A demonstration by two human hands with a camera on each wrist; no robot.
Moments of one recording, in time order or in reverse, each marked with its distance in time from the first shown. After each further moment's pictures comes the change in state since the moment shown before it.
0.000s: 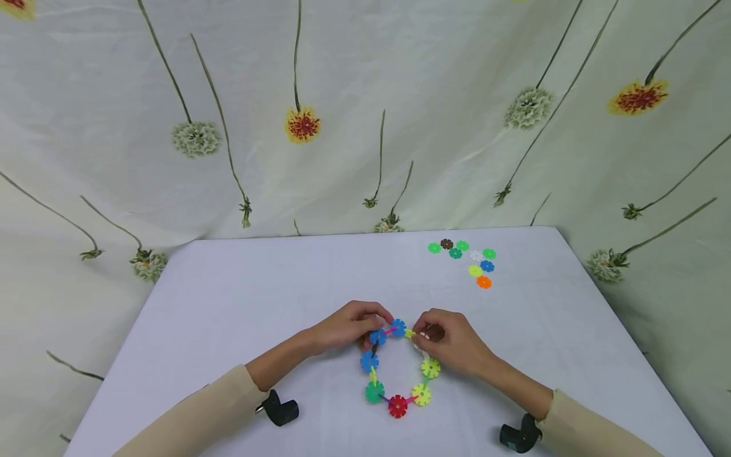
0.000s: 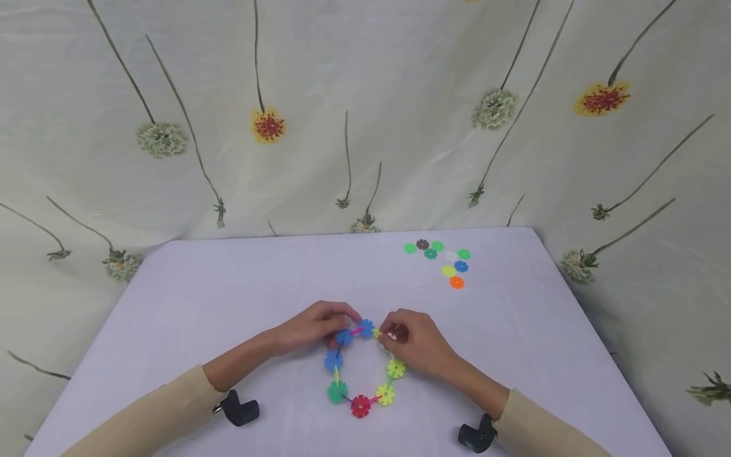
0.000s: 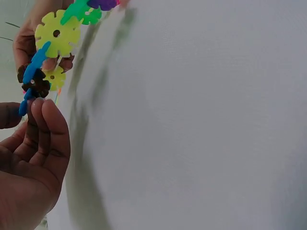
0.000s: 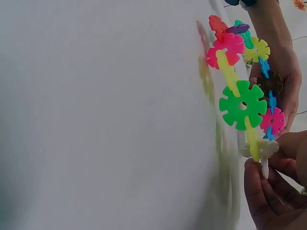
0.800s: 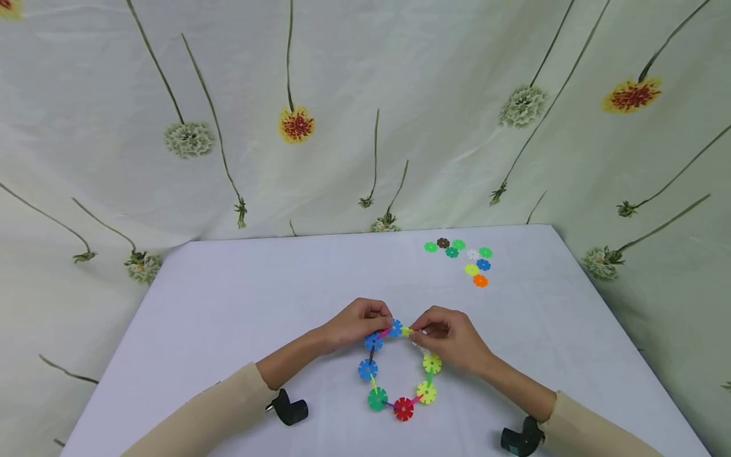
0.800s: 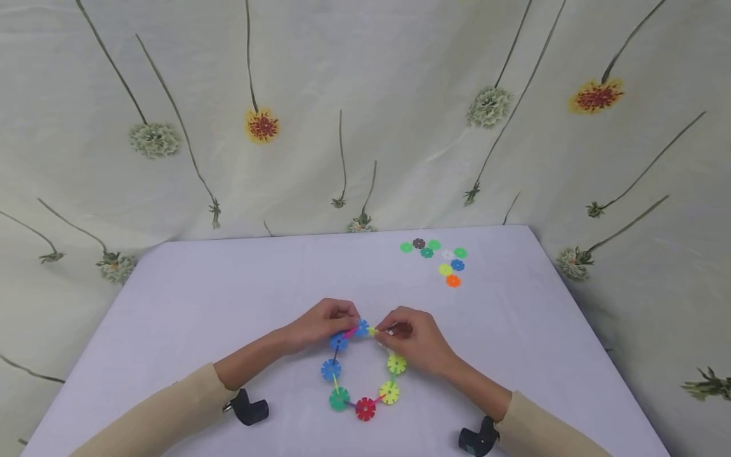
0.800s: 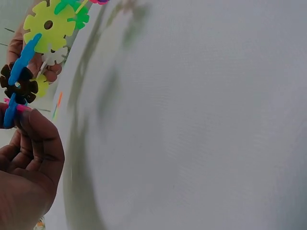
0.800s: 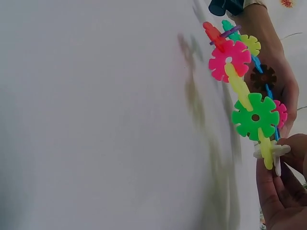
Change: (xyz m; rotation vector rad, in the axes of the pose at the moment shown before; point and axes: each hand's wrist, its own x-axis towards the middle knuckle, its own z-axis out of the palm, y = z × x) left_hand 0.016 0.008 0.013 0.028 0.066 0.017; right_hand -0.006 0.003 -0.005 0.220 0.056 0.007
